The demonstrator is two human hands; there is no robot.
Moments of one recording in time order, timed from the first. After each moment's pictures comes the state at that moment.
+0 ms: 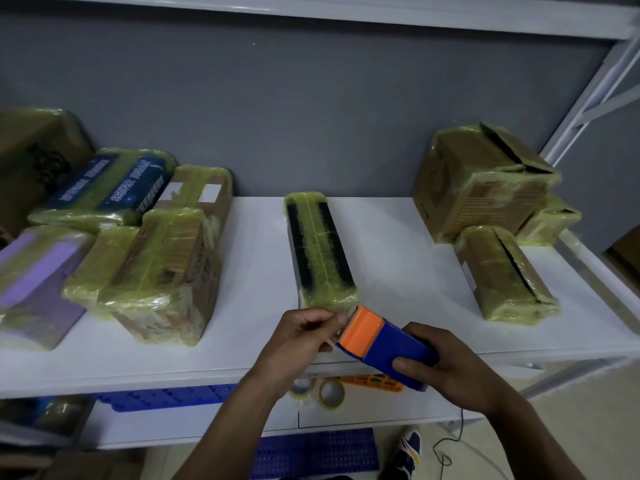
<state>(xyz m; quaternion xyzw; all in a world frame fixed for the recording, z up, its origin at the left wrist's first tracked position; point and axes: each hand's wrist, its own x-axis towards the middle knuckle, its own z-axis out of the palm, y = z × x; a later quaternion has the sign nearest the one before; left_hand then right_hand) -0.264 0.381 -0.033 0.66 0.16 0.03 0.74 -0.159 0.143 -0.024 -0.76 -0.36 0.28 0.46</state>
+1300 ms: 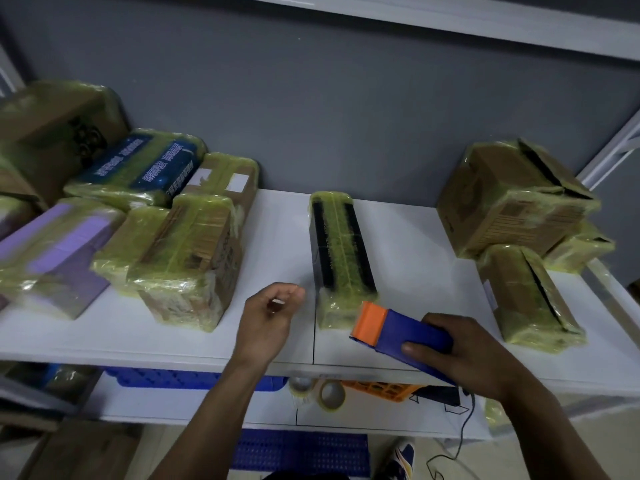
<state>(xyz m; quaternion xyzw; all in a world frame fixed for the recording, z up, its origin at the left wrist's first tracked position) -0.275 0.444 -0.066 0.67 0.27 0.26 0.64 -0.134 0.166 0.003 -0.86 -0.36 0.20 0.30</state>
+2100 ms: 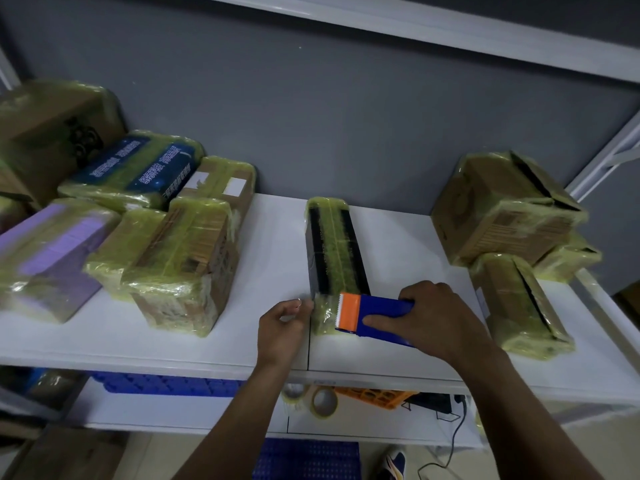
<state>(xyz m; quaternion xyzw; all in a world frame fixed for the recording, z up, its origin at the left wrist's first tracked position) -0.237 0.422 -0.112 0.58 0.40 0.25 0.67 -0.126 0.226 0.026 -0.93 -0.32 0.10 0.17</state>
